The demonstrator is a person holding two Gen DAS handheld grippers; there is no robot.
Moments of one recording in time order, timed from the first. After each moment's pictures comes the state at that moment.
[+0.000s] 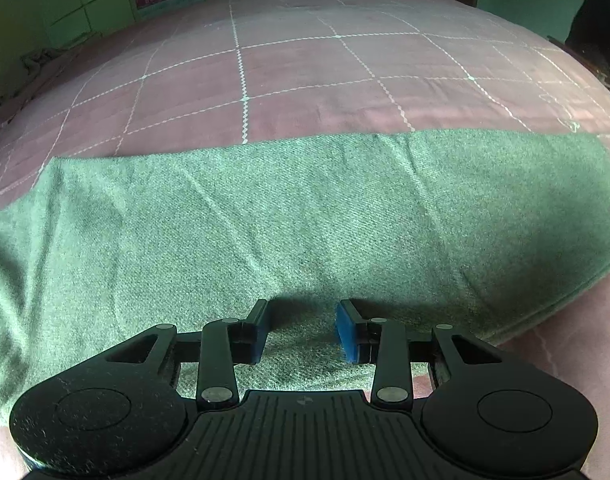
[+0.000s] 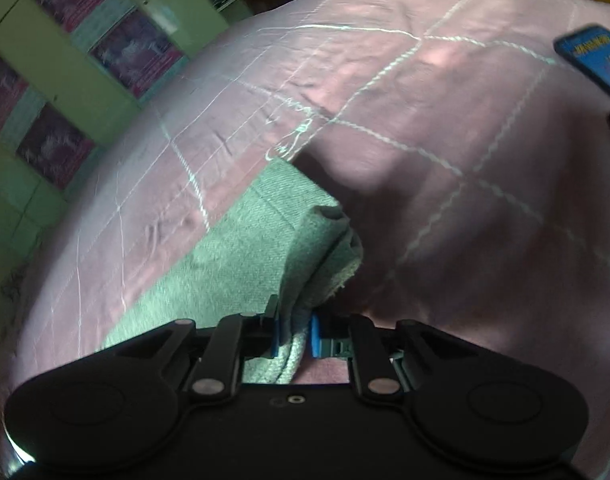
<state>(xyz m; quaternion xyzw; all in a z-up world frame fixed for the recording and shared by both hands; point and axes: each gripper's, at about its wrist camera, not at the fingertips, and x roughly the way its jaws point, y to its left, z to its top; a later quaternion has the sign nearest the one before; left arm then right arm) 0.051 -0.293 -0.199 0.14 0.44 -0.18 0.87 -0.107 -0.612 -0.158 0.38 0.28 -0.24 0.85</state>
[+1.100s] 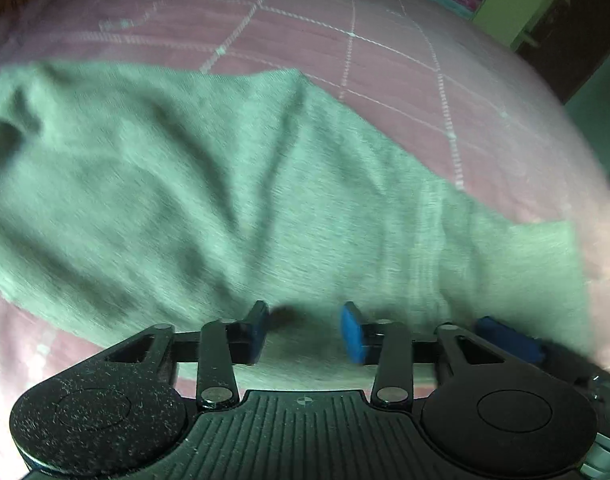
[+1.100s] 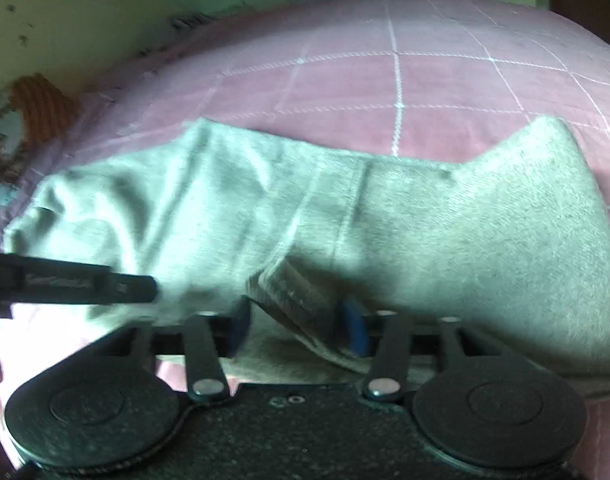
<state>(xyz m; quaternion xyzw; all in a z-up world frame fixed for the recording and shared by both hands) 0.103 -0.072 -0.188 -0.13 0.53 -0.12 0.83 0.018 -0.298 -0.149 0.10 0.42 0.06 0.90</state>
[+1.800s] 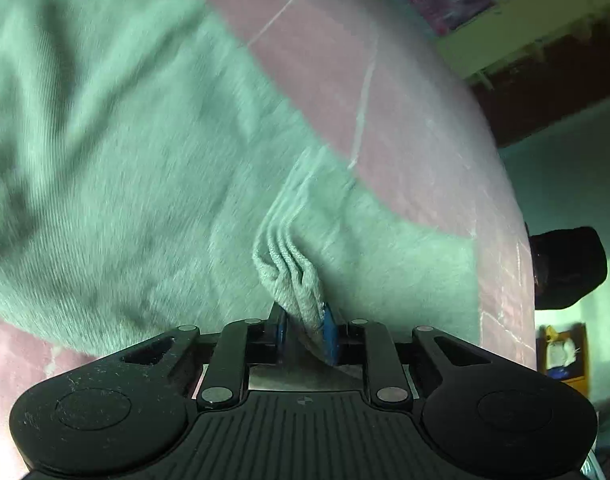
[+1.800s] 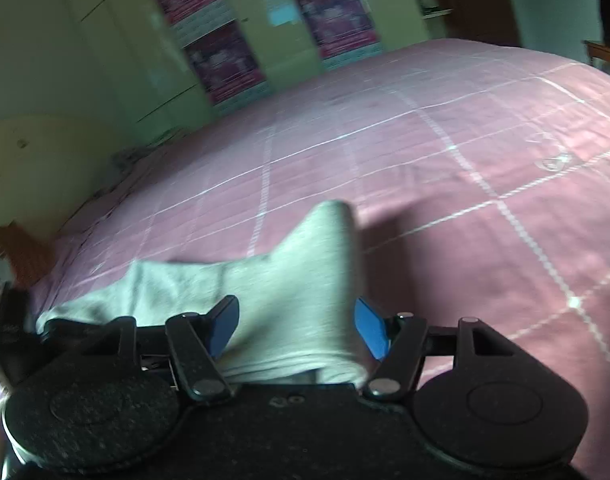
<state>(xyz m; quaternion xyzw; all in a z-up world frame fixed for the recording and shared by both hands) 0.088 -0.147 -0.202 -0.26 0.50 -0.19 0.80 -0.077 -0.428 -0.107 0.20 0.28 -0.06 0.94</state>
